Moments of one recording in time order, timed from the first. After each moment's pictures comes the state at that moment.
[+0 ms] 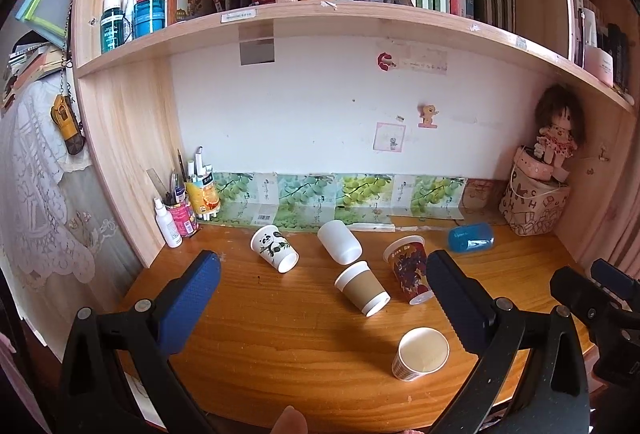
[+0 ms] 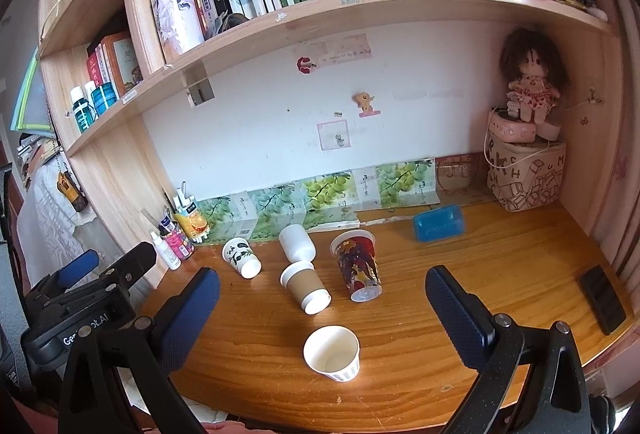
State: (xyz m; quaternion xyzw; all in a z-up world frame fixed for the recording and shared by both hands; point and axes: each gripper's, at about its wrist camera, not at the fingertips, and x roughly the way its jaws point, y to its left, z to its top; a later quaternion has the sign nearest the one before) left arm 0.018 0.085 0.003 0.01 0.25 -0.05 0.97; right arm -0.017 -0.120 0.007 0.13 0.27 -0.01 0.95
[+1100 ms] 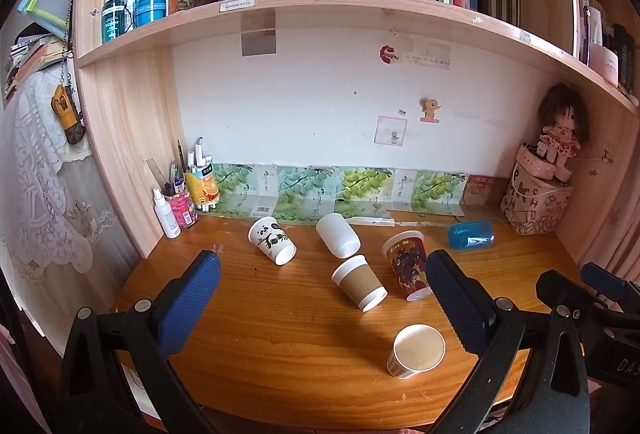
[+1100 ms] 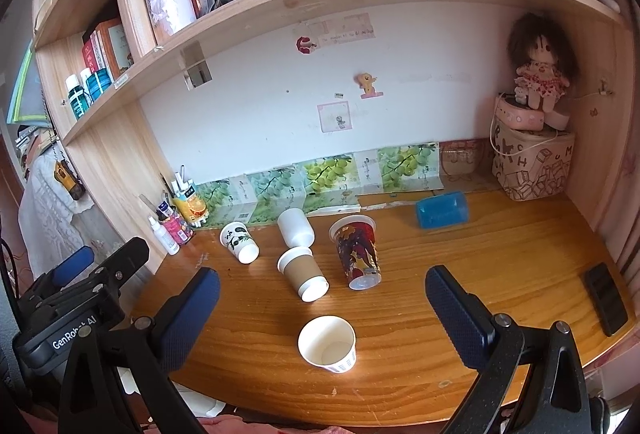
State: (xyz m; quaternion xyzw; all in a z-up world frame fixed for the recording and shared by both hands) left arm 0.020 0.080 -0.001 0.00 0.26 -0.04 0.96; right arm -0.004 -0.125 -0.002 0.13 0.31 0.00 0.94
